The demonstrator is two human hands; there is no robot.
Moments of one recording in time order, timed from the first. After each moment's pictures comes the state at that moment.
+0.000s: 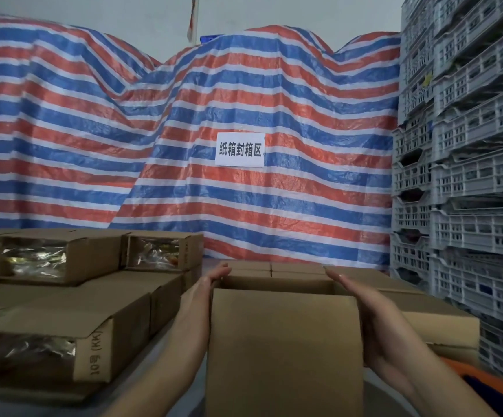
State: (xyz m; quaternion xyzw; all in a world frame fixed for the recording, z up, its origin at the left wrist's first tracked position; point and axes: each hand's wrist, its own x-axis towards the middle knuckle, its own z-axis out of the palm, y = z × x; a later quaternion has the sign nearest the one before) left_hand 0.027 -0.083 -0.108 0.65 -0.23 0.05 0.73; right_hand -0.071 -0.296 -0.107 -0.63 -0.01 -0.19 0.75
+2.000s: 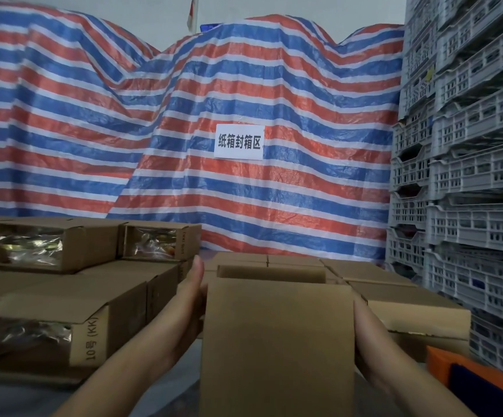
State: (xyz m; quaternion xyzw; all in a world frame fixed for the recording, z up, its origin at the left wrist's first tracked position) left_hand 0.040 -0.058 -0.124 0.63 -0.32 -0.10 0.70; right_hand -0.062 -0.289 -0.127 -0.66 0.13 -0.25 0.69
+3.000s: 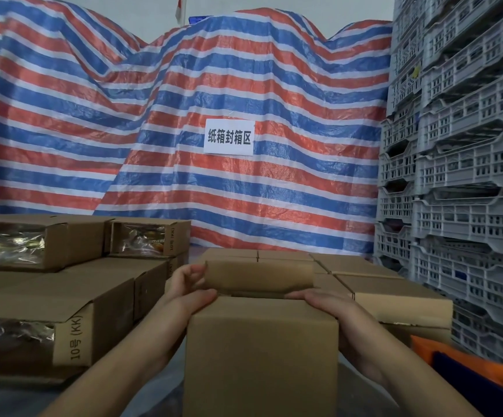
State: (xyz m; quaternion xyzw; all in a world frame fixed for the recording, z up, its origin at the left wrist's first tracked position) left_hand 0.037 -0.062 -0.131 0.63 -0.27 -0.05 0.72; right_hand -0.066 -0.304 -0.125 -0.76 0.01 -0.16 0.63
